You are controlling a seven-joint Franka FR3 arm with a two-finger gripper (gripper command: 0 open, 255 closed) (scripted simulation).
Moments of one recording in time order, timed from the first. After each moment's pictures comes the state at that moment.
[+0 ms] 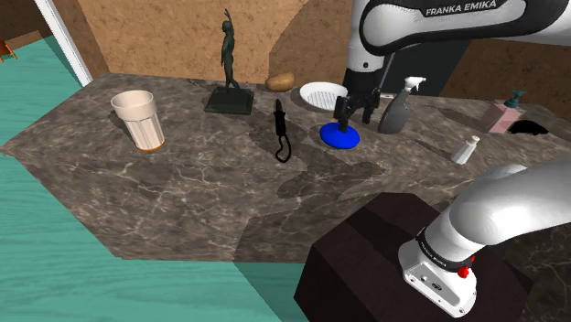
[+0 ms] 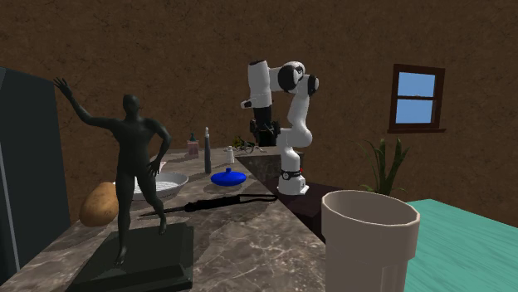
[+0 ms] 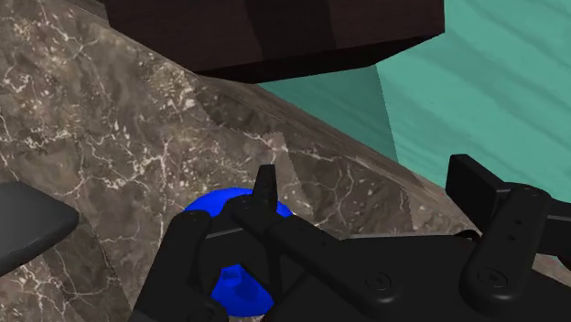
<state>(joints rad) -0.04 -0.47 0.17 -2.34 0.09 1.69 0.16</state>
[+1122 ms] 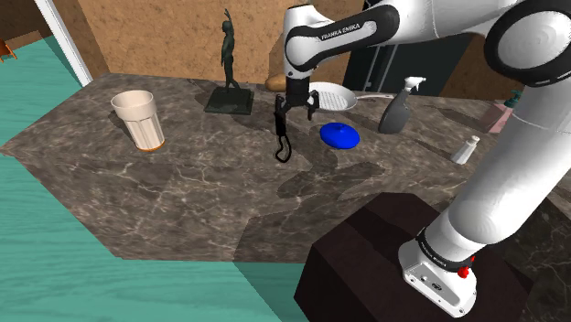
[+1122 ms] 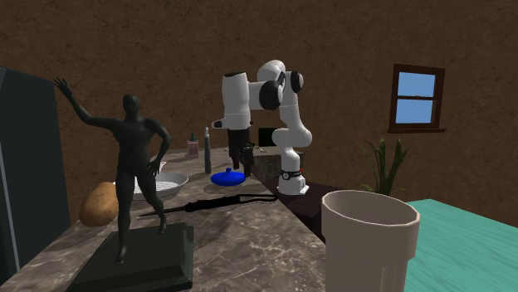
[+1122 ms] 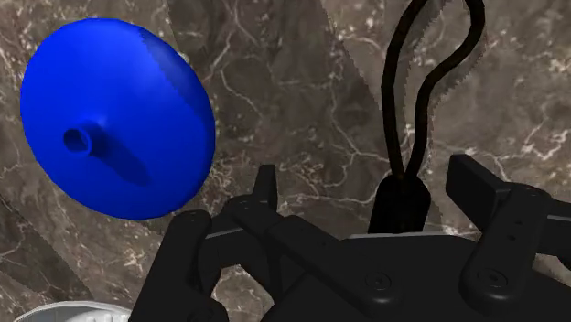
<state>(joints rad) -0.05 0.18 0.25 -1.87 -0.05 1.92 0.62</state>
